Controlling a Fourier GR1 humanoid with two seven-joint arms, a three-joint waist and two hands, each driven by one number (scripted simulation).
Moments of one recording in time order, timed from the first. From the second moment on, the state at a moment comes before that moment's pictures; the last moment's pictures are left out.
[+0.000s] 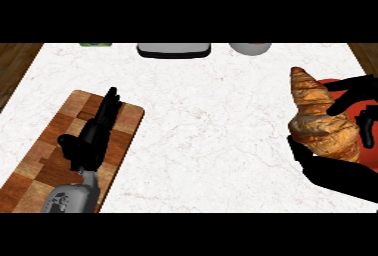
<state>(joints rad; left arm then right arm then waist) -0.15 0.06 -0.05 -1.52 -0.04 0.07 0.06 -0.36 -0.13 0.01 -2.27 0.69 0.22 0.71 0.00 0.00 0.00</state>
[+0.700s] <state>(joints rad) -0.14 0.06 -0.05 -1.55 -0.05 0.06 0.08 -0.44 -0.37 -0.19 -1.82 0.79 0.17 0.48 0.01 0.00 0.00</state>
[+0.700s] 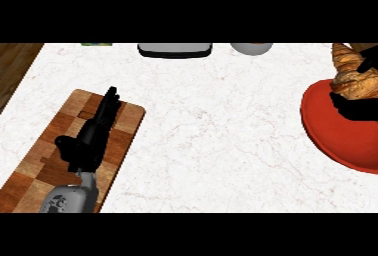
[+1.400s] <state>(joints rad) -0.15 0.06 -0.04 -1.55 -0.05 0.05 0.09 -0.44 -0.50 -0.35 -1.19 0.78 -0.05 0.06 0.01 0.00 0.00</state>
